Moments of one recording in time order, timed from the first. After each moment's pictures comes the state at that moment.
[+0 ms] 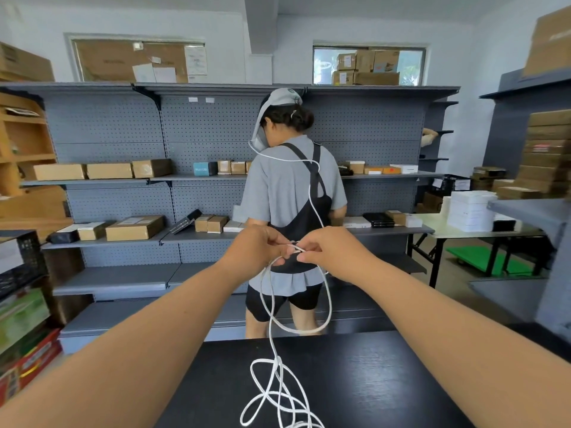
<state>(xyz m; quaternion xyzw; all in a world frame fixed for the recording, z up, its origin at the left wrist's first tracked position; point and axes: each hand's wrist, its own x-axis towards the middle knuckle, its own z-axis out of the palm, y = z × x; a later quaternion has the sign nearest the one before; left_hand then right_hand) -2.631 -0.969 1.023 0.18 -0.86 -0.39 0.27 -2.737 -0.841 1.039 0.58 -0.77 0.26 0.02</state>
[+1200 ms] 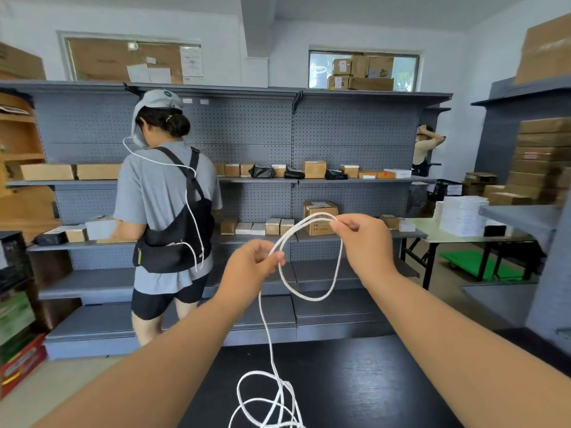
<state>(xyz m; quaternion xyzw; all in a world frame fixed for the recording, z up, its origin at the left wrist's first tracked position) -2.640 -0.964 0.987 0.20 -0.77 -0.46 0.40 -2.768 -0.832 1.034 0.38 -0.72 0.56 0.14</state>
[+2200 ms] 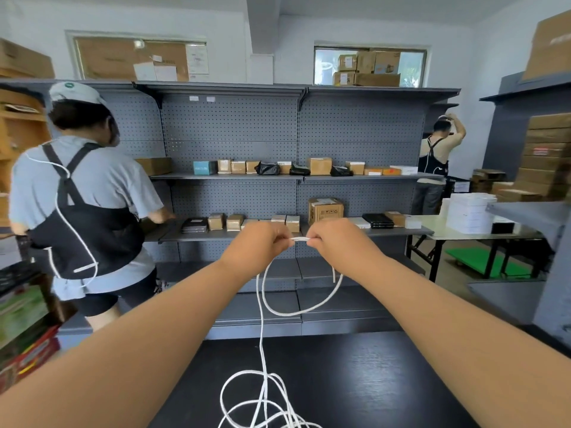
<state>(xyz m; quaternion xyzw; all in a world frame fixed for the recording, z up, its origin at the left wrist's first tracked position) -2.634 -0.965 1.030 0.18 -0.93 -0.13 0.29 -2.745 -0.844 1.045 0.57 -0.79 0.17 0.16</state>
